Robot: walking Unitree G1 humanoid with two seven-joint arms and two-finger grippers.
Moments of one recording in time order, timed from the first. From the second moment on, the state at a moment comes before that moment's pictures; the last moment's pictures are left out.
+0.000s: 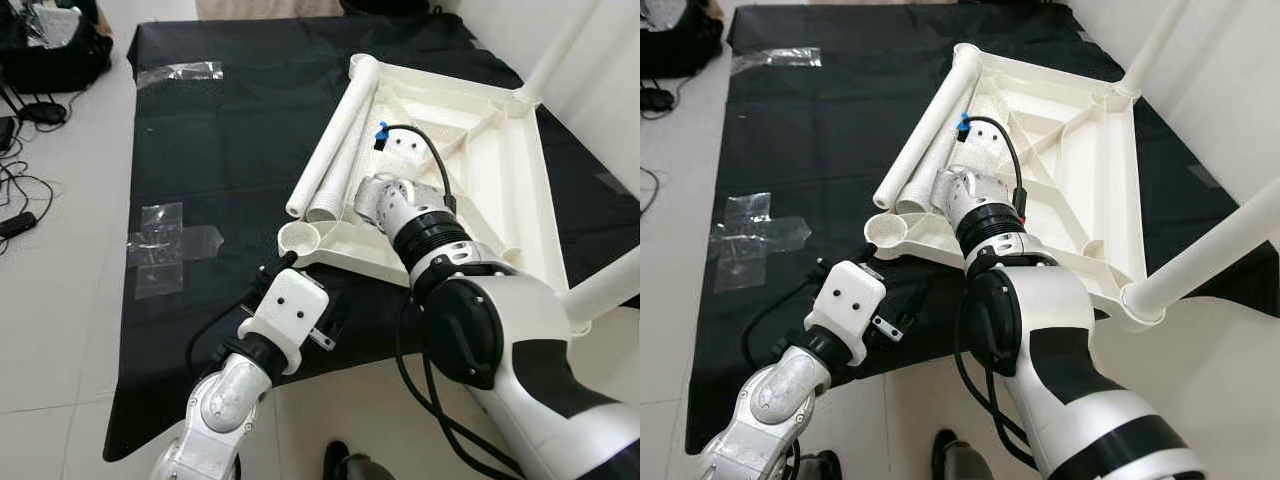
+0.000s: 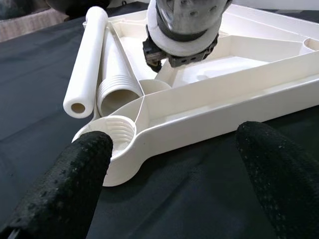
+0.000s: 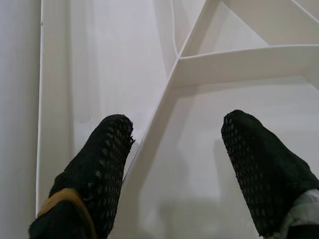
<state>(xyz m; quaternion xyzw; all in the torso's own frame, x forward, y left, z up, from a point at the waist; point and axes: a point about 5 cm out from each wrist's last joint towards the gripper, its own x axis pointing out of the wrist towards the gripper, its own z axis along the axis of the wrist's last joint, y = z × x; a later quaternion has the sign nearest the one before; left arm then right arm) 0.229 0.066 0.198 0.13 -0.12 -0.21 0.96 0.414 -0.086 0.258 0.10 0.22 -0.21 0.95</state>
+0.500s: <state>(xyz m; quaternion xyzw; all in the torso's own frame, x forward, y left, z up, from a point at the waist) 0.228 0.069 0.198 0.13 -0.12 -0.20 0.96 0.411 -0.066 0.254 0.17 0.26 -0.16 0.93</state>
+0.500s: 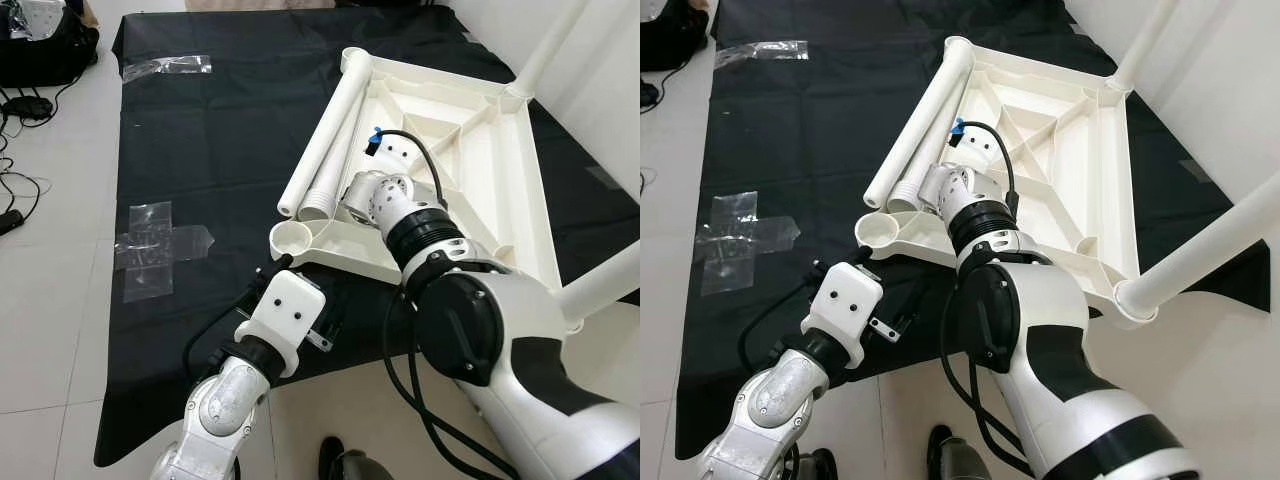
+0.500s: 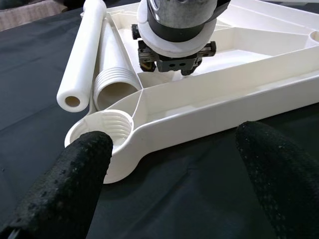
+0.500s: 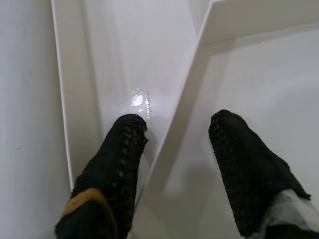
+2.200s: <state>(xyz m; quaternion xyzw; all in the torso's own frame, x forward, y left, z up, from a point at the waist) 0.242 0.081 0.202 0.16 -0.12 -0.19 0.96 0.393 -0.155 0.226 -0.11 0.30 0.00 0.95</state>
